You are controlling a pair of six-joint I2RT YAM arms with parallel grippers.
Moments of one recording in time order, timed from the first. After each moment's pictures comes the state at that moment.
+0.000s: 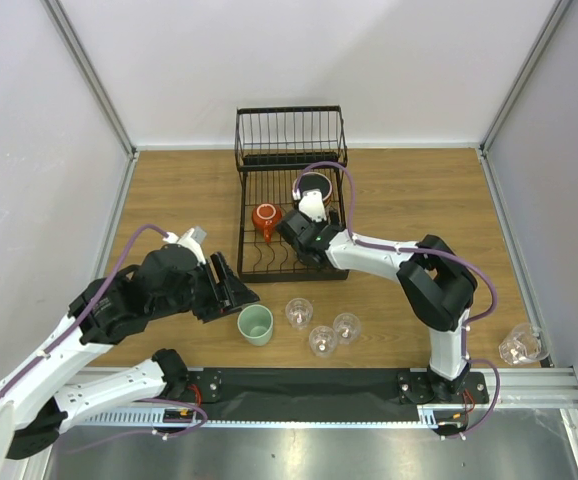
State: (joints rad) left arm -0.91 0.77 1.13 -1.08 -0.02 -1.17; right arm 0.88 1.92 1.34 -0.39 0.76 0.49
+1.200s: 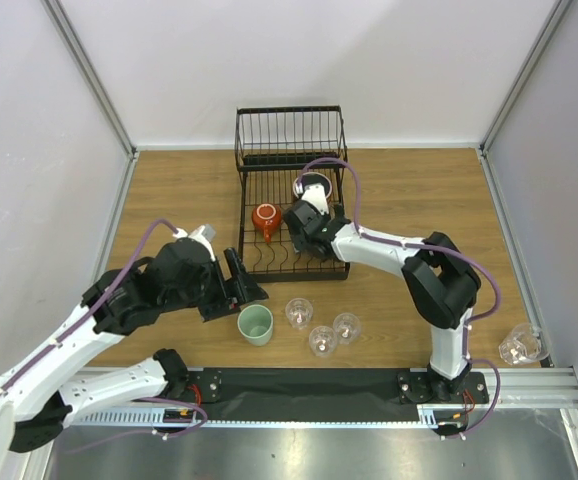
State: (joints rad) left arm -0.91 0.82 1.15 -1.10 -0.02 -1.14; right arm 0.82 1.93 1.35 -0.36 0.63 0.42
